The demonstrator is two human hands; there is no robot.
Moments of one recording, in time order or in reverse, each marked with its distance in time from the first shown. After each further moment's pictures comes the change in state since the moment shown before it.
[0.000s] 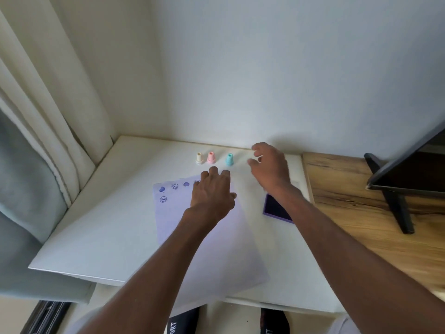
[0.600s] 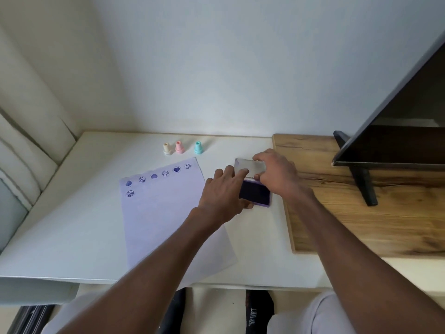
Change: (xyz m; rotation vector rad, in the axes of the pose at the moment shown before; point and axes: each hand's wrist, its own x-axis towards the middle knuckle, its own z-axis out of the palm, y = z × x) left_hand 0.000 0.076 0.050 0.021 -0.068 0.268; right_hand -0.025 0.091 -0.055 -0.369 -0.217 0.008
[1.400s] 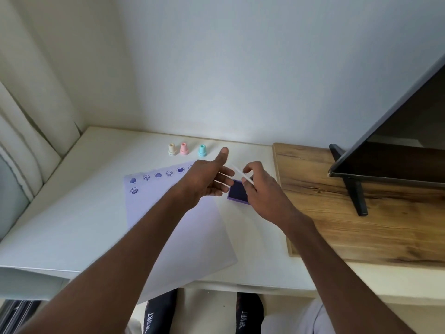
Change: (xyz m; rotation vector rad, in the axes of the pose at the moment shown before) left_hand -0.001 -0.045 -0.057 -1.311 -0.146 -0.491; right_hand -0.067 -0.051 -0.013 0.372 -0.076 -0.084
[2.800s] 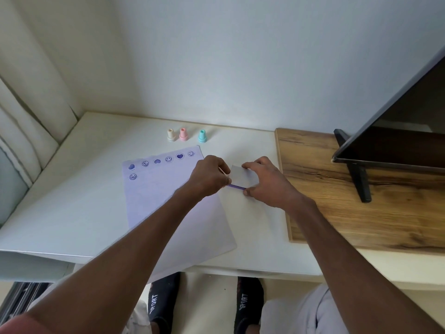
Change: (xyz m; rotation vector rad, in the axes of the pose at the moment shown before) left_hand 0.011 -0.032 0.015 0.577 0.119 0.177; right_hand 0.017 0.039 0.004 -0.213 -0.136 0.013
